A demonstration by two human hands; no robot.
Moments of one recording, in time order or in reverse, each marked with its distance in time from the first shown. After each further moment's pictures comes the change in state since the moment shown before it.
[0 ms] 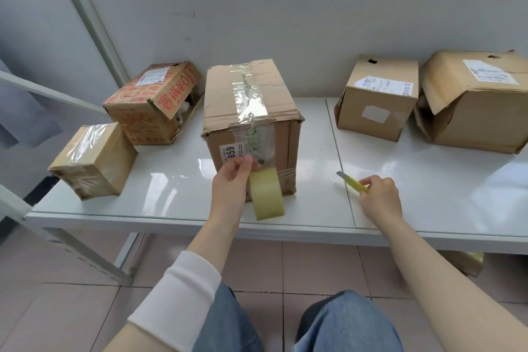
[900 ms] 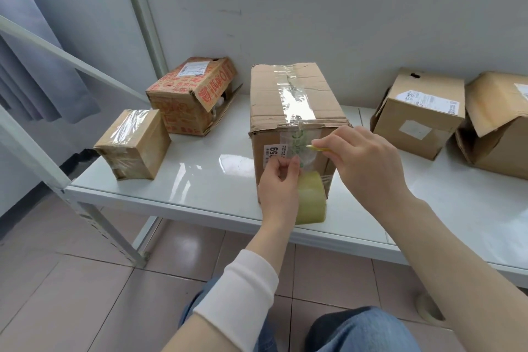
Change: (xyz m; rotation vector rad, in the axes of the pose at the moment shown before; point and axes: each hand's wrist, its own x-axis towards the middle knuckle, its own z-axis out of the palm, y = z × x) left_hand -0.009 0.000 0.011 0.052 0.119 0.090; right_hand -0.055 -0.149 -0.051 -0.118 0.499 -1.184
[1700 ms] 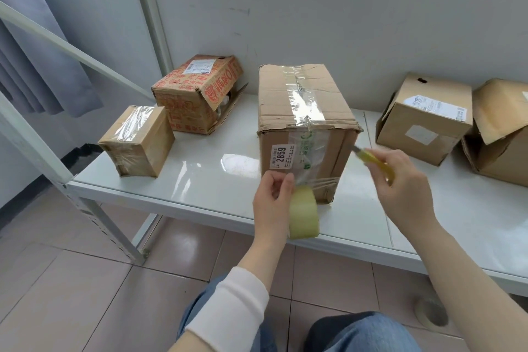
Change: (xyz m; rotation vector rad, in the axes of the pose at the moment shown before) left_hand -0.007 -0.019 -0.023 -0.064 -0.002 -0.029; right_hand -0.046 0.023 0.004 0.276 -0.093 0.513
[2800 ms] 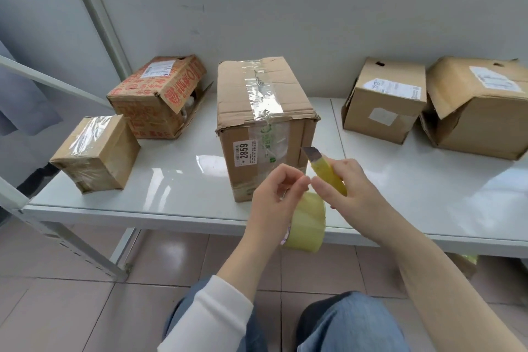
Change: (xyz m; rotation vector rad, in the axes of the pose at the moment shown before) left_hand -0.025 0.024 0.021 0.081 -0.463 0.248; right_hand -0.024 -0.050 -0.034 0.392 -0.488 0.369
